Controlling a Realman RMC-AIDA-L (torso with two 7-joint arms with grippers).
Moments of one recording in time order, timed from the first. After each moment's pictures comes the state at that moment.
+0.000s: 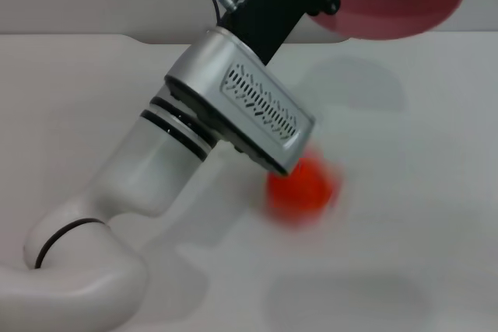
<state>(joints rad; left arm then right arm) -0.56 -2.07 2.44 0.92 2.30 -0.88 -2.04 0.29 2.08 -1.02 -0.53 -0.27 -1.82 0.60</state>
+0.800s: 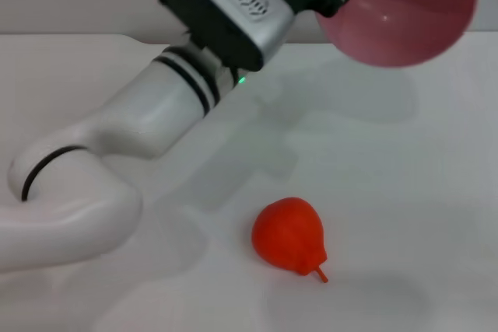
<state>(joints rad) -0.61 -2.05 2.24 0.97 2.51 -0.49 -2.64 0.29 2.08 -1.03 -0.53 -0.27 -1.82 0.60</state>
